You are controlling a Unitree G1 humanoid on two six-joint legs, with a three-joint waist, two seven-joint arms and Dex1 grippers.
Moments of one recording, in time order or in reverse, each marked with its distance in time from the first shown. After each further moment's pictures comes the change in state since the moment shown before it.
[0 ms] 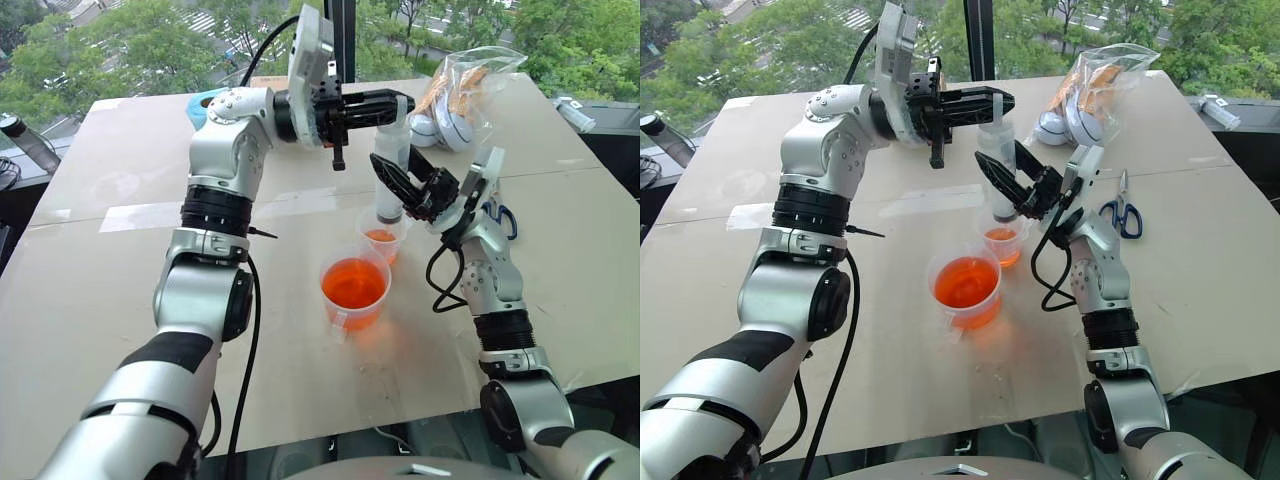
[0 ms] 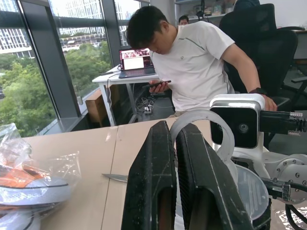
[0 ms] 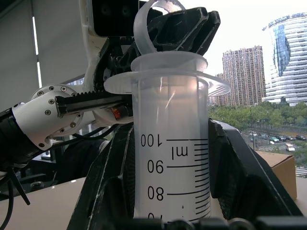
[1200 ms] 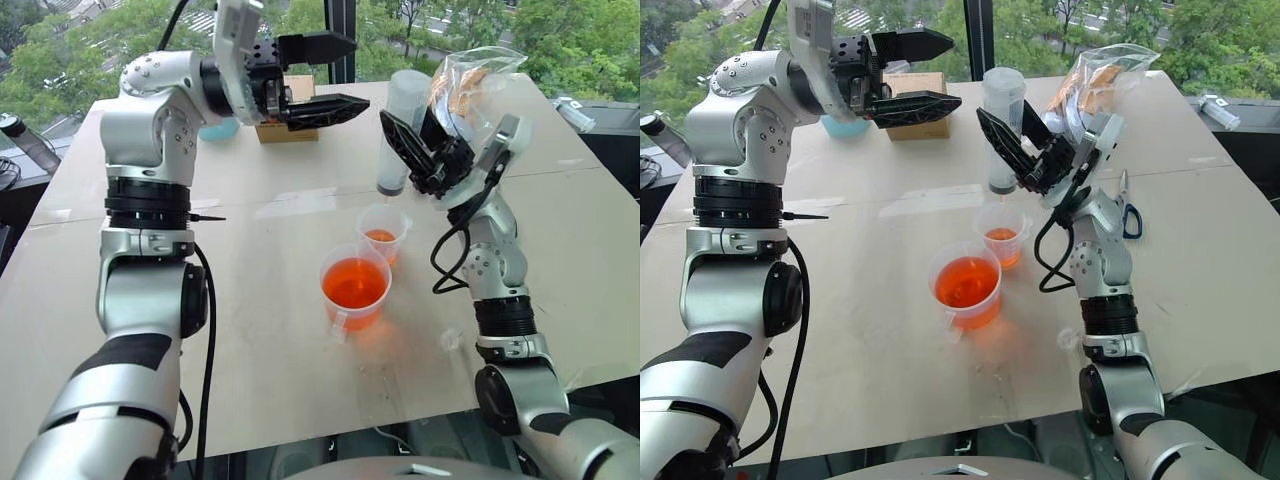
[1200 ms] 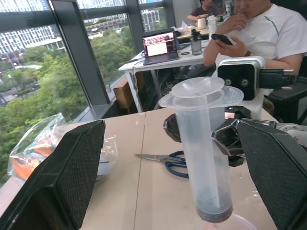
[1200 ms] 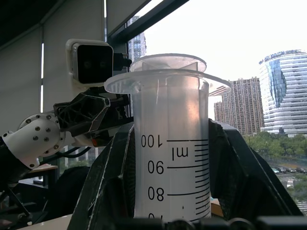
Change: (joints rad) left arm 0.009 0.206 0.055 -0.155 -0.034 0.095 0.017; right arm -0.083 0.000 -0.039 -0.045 0.052 -0.001 -0.035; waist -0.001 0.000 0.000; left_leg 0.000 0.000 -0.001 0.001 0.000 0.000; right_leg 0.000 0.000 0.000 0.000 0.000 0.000
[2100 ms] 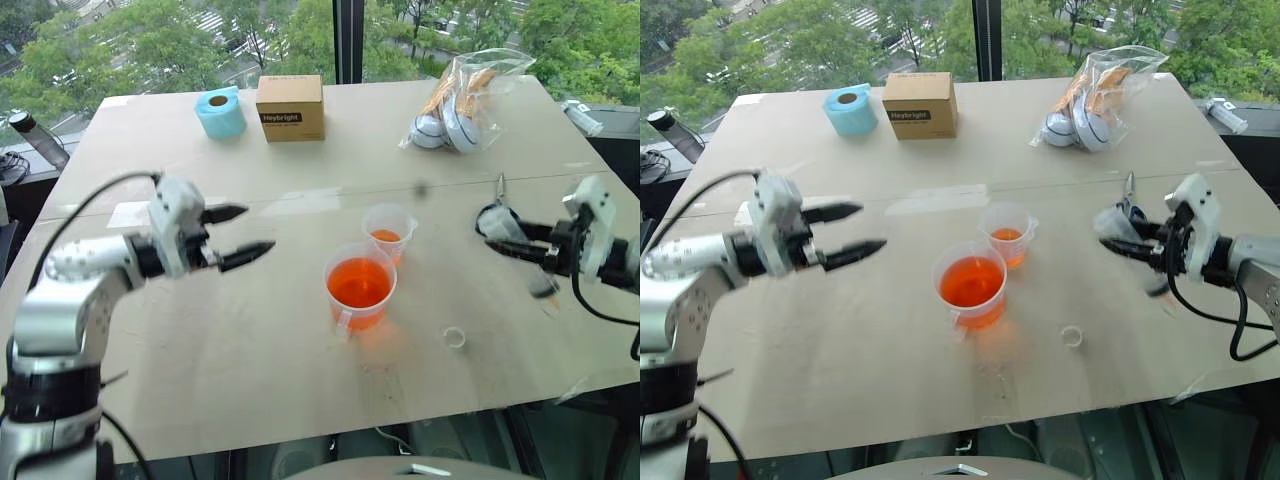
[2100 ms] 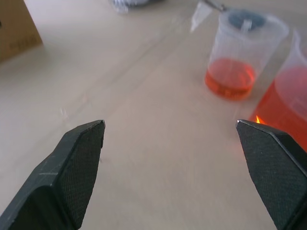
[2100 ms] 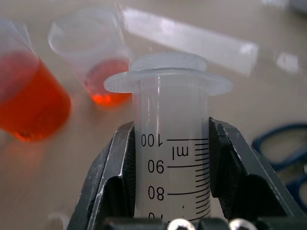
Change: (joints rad) left arm 1.059 0.247 0.261 -0.695 -0.037 0.216 0.377; right arm 0.454 -0.914 -0.091 -0.355 0.091 0.855 -0.025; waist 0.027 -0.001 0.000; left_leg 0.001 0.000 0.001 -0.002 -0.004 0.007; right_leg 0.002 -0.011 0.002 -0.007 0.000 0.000
